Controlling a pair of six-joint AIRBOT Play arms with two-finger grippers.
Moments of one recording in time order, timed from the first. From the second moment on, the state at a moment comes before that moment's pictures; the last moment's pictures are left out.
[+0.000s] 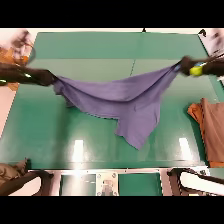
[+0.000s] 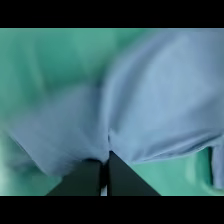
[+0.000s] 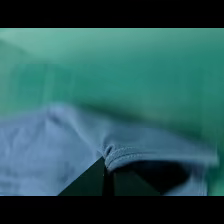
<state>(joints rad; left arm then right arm) 0.09 -1.23 1.16 0.92 -1.08 -1.05 -0.22 -1.38 1.27 -0.85 1.03 1.27</state>
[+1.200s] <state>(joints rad) 0.09 -1.51 1.21 0.92 -1.09 -1.00 -0.33 -1.46 0.75 -0.74 1.08 1.24</state>
